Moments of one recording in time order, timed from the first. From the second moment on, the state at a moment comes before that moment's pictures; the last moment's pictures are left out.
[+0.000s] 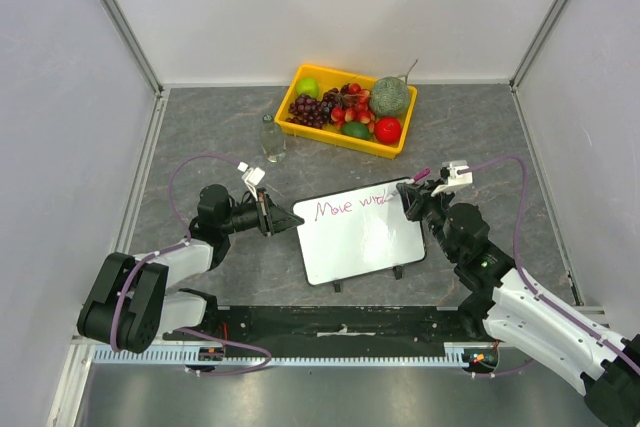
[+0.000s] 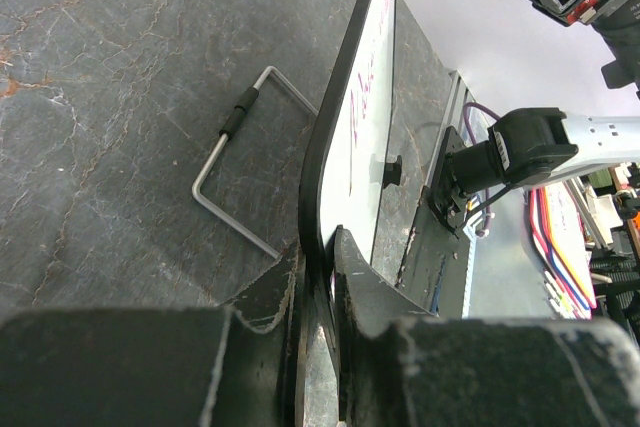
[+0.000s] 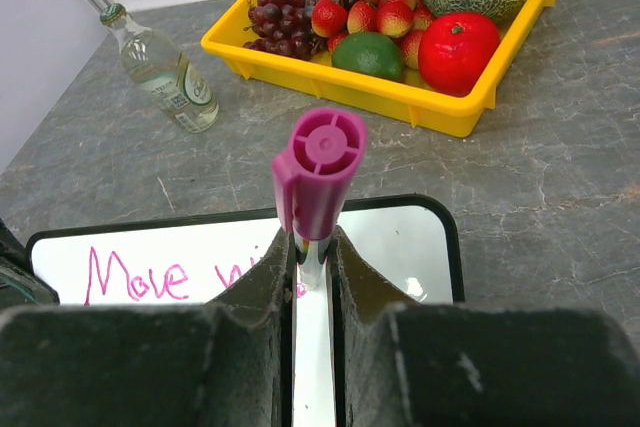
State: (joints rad) left arm -0.27 1.24 0.27 0.73 0.93 -0.58; right arm 0.66 0.68 0.38 0.22 0.32 0.37
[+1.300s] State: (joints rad) left arm -0.27 1.24 0.27 0.73 0.93 -0.58; right arm 0.65 0.61 0.37 0.14 0.31 0.37
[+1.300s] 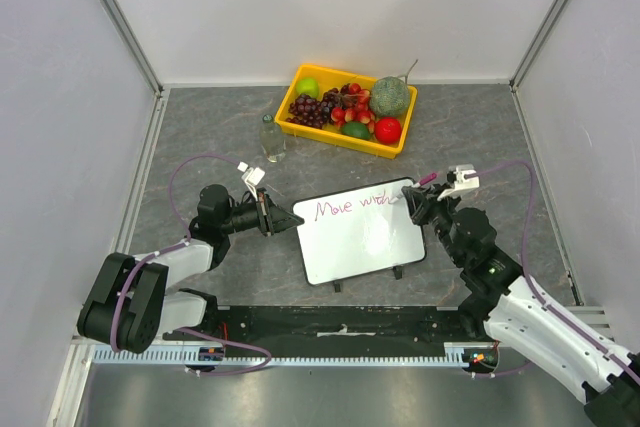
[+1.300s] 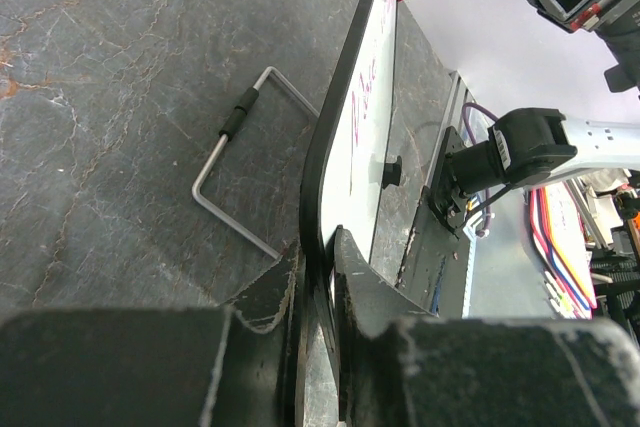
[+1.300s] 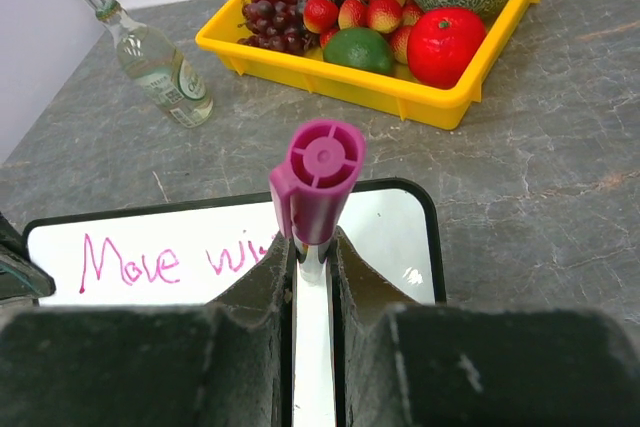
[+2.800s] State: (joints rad) left arm -0.27 1.26 0.27 0.74 0.93 -0.58; right arm 0.90 0.81 0.52 0.20 0.09 0.28
